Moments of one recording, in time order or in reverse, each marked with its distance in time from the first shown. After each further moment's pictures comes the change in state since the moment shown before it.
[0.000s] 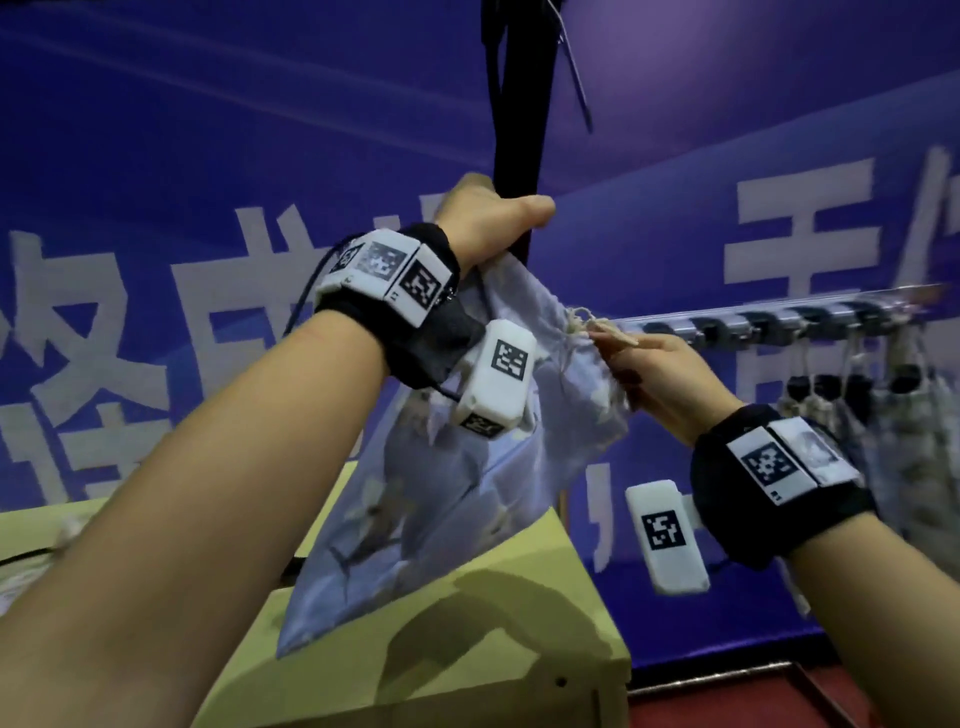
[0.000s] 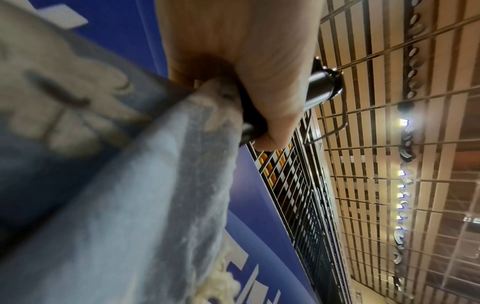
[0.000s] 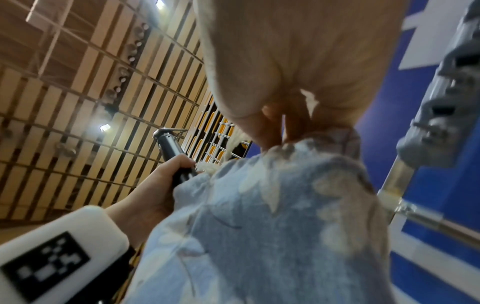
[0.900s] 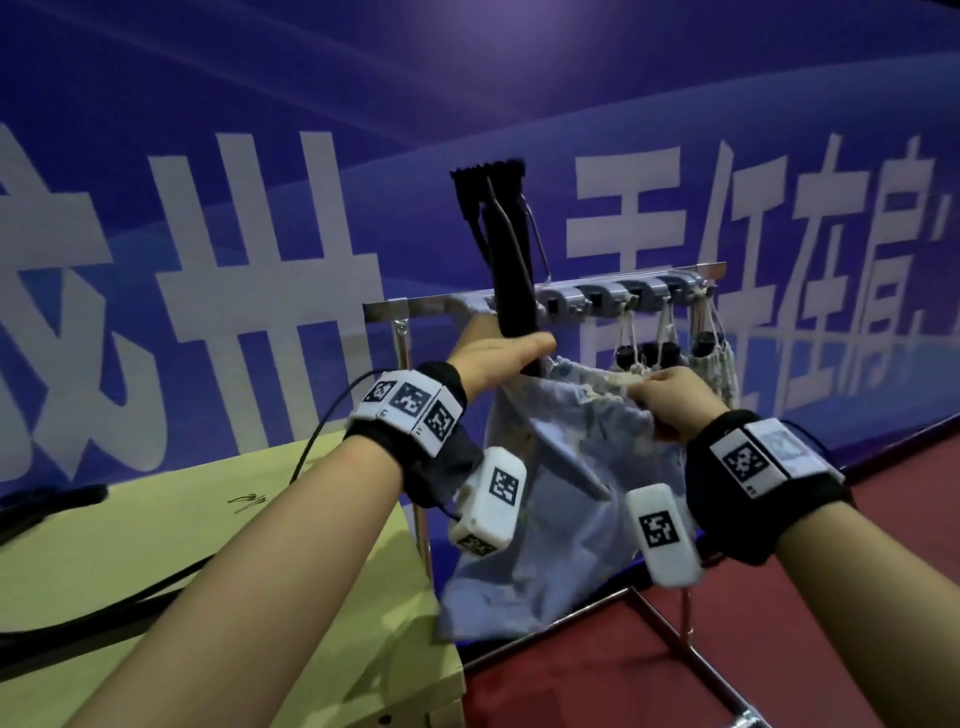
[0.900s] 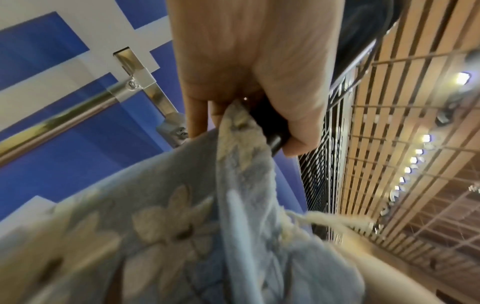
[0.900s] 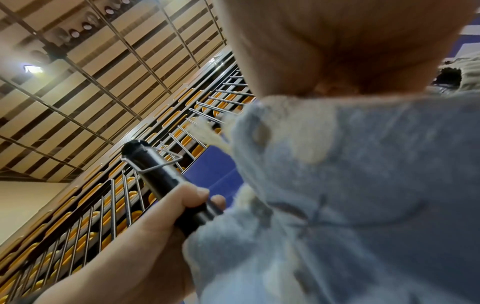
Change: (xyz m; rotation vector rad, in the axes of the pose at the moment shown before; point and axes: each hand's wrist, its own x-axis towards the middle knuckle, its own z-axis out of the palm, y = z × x) left_hand -0.038 -0.031 0.198 -0.291 -0.406 -0.073; right_hand 0.006 0.068 -0.173 -0.536 0.478 0.399
